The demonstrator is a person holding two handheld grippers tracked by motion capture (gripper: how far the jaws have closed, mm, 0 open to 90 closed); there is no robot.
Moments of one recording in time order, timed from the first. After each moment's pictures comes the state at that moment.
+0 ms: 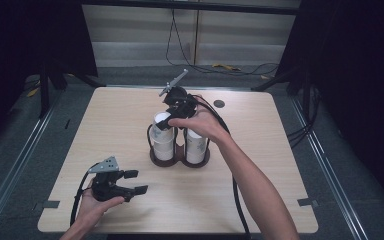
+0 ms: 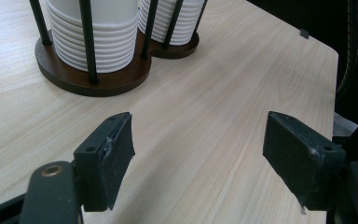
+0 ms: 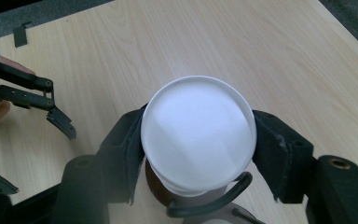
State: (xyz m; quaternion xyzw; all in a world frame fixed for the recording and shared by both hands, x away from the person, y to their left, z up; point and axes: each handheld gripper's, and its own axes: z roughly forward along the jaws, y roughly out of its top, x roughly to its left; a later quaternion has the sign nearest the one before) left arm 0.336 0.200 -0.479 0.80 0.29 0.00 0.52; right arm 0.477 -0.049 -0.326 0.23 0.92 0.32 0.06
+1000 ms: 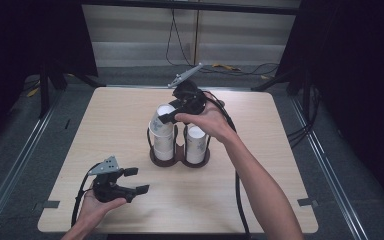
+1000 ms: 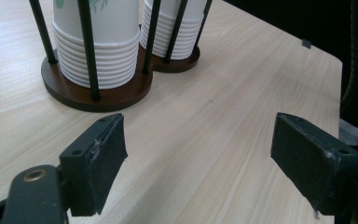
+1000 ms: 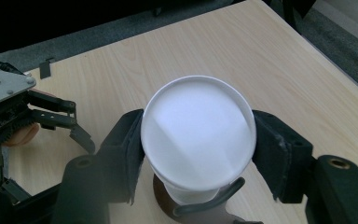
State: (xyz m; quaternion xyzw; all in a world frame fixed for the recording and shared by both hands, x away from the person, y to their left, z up) left arm 0.333 0.195 -0.476 0.79 0.29 0.02 0.53; right arm 0.465 -0.071 -0.301 0.23 0.89 0.38 0.07
